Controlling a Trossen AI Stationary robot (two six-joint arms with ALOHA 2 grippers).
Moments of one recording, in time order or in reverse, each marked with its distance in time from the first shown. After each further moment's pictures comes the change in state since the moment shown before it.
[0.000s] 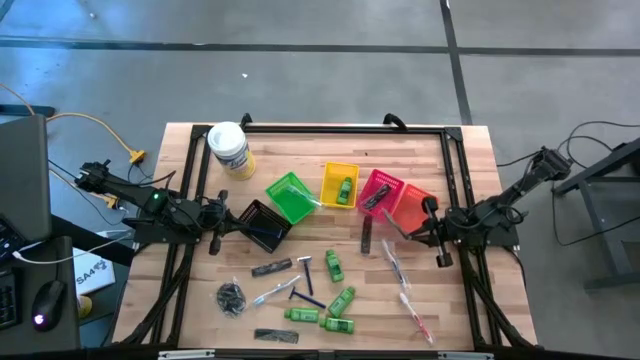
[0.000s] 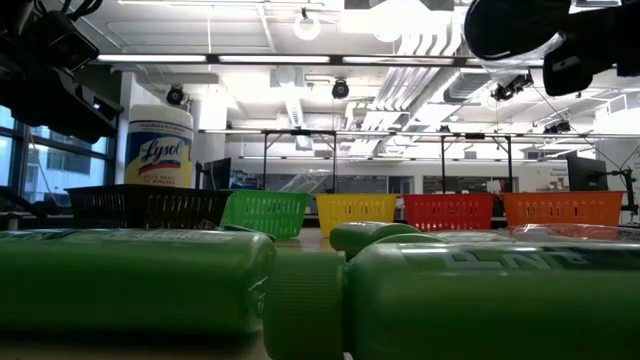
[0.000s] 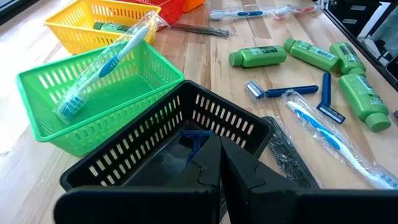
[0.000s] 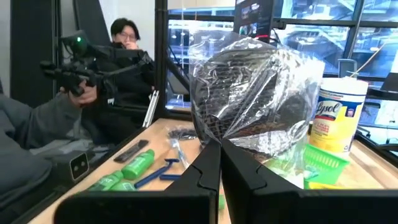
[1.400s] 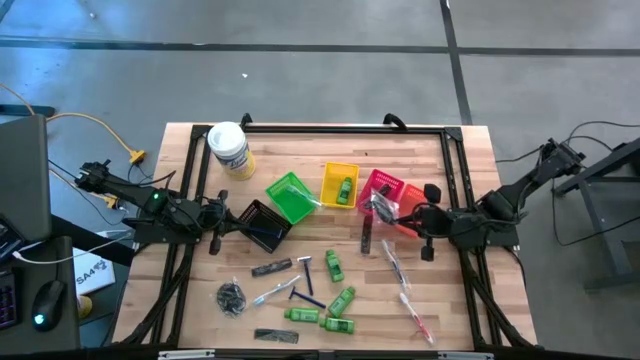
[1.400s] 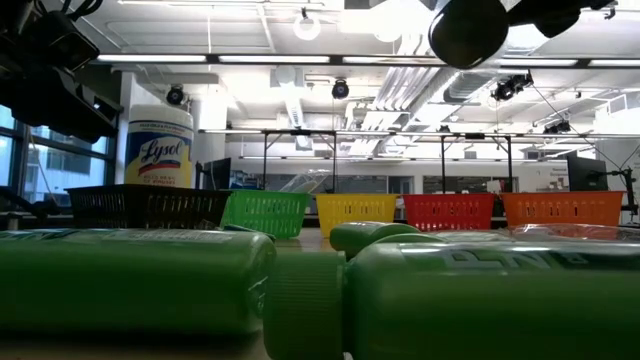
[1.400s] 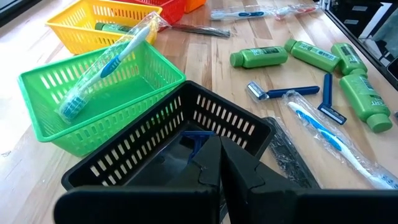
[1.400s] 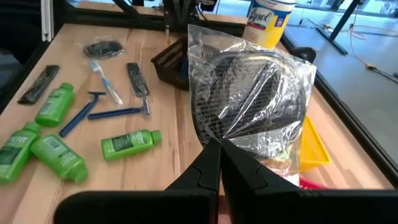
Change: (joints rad) left arm 0.000 0.000 0.000 0.000 -0.005 0.000; right arm 0.002 0.482 0.714 -0.936 0.293 0.380
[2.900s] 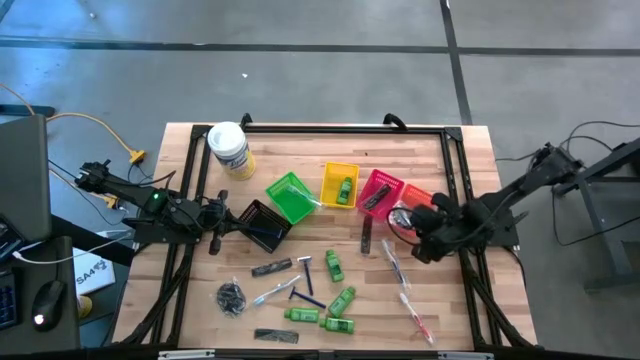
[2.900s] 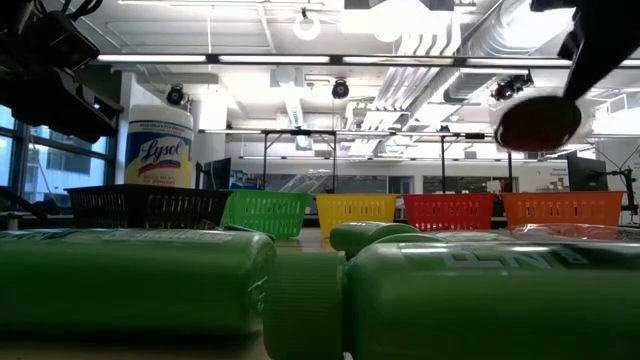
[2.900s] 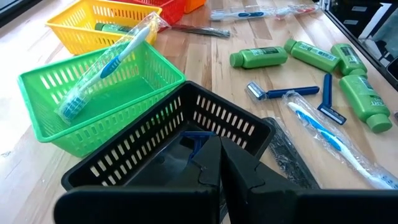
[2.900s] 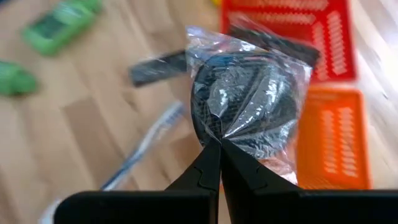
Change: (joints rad) left arm 0.000 0.000 0.000 0.002 0.000 0.000; right arm -0.066 0.270 0.200 -0.651 -0.264 0.665
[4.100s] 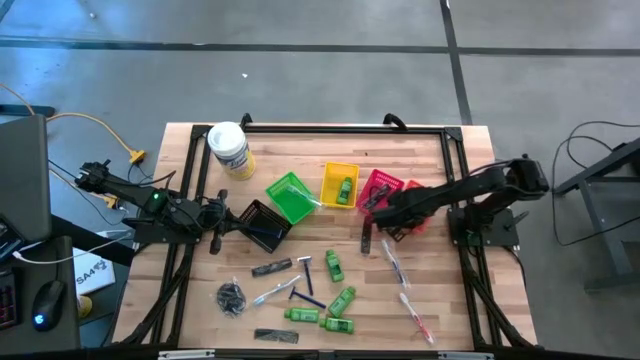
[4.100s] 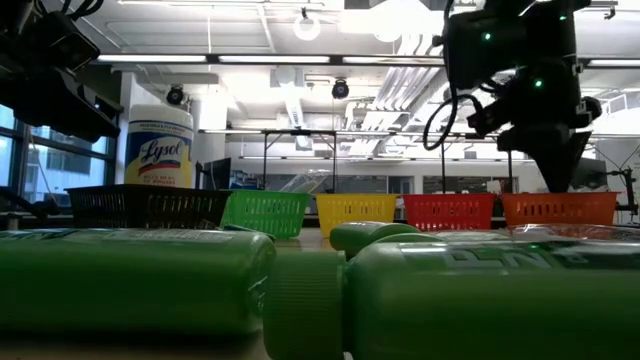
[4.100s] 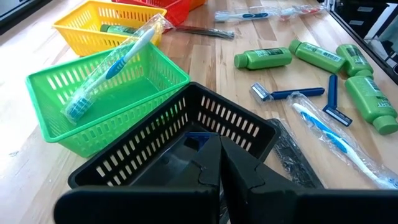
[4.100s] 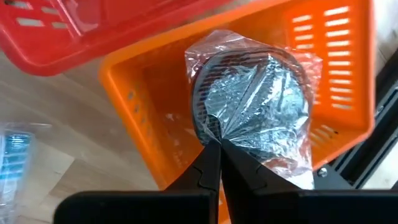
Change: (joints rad) left arm 0.000 0.000 0.000 -0.001 -0.018 0.003; right arm -0.440 0.440 0.000 -0.064 -0.212 0.049
